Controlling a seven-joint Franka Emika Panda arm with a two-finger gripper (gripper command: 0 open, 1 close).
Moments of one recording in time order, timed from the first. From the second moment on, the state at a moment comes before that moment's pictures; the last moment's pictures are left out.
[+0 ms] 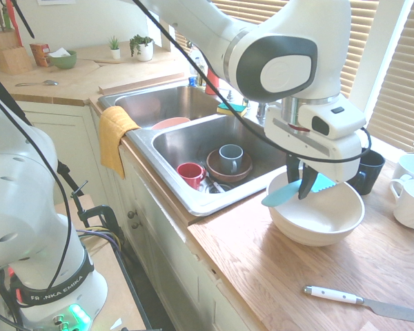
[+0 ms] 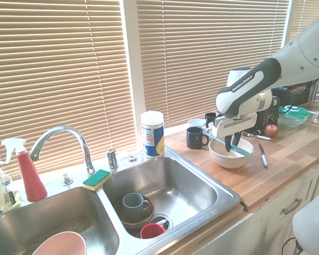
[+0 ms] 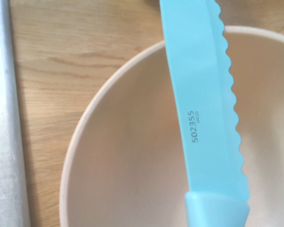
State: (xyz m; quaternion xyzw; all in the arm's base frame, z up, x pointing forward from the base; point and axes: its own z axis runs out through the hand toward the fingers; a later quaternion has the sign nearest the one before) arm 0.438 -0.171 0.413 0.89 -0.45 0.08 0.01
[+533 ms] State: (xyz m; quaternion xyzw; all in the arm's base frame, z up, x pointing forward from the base) arm 0.424 -0.113 0.486 0.90 -0.41 0.12 0.00
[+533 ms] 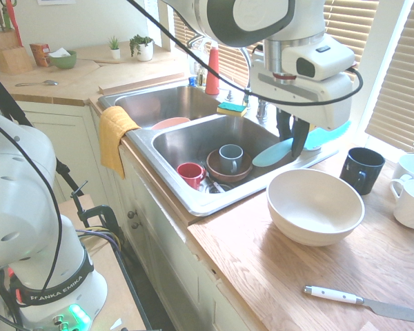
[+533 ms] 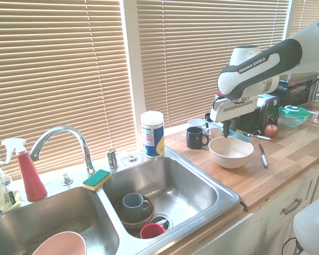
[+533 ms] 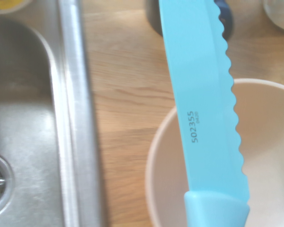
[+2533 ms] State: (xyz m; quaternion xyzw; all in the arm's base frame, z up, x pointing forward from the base) arm 0.509 0.083 0.168 0.97 -0.23 0.01 0.03
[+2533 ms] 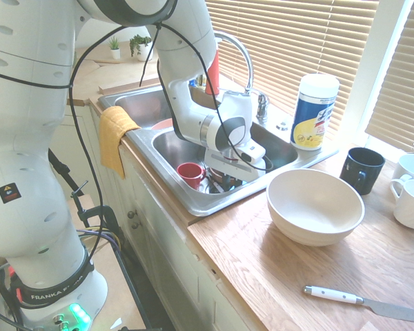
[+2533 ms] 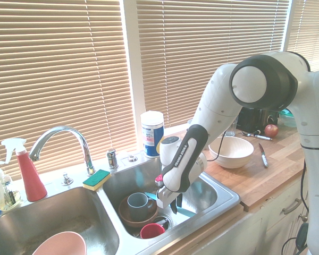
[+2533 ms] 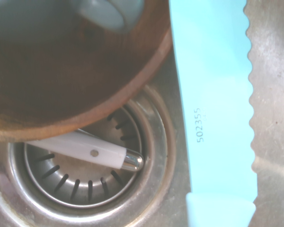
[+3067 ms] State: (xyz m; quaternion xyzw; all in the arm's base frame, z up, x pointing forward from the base) arm 0.512 0.078 0.209 0.97 -0.24 0.02 0.02
